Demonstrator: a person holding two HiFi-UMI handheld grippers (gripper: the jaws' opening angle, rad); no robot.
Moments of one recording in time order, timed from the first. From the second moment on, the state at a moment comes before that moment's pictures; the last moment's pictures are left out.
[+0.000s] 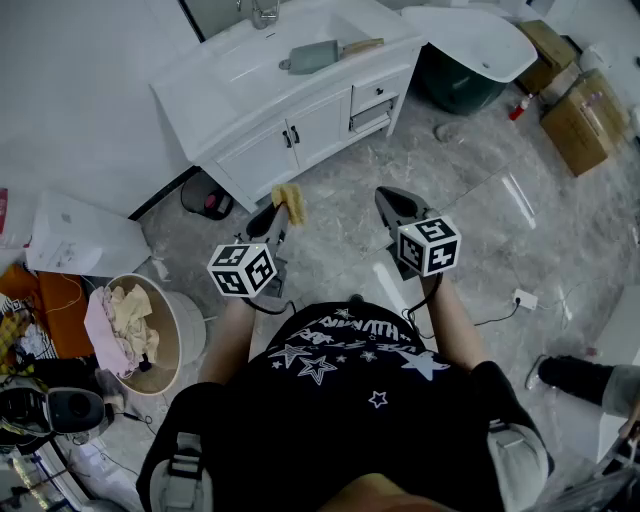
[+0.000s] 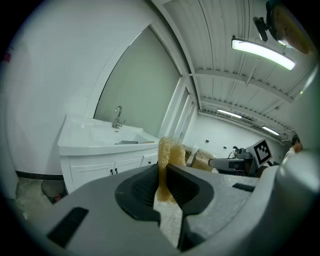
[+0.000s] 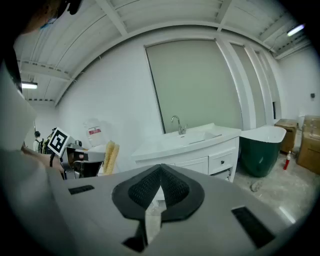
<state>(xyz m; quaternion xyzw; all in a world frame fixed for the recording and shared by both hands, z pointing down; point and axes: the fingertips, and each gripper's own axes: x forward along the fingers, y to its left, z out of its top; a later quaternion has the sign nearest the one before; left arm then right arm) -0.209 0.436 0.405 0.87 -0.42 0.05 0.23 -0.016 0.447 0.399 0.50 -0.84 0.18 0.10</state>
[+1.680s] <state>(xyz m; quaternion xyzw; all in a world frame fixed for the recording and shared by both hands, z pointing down) -0.165 0.409 0.434 0.86 -0.43 0.06 0.26 0.042 0.410 0.435 0.51 -0.82 0.23 0.05</state>
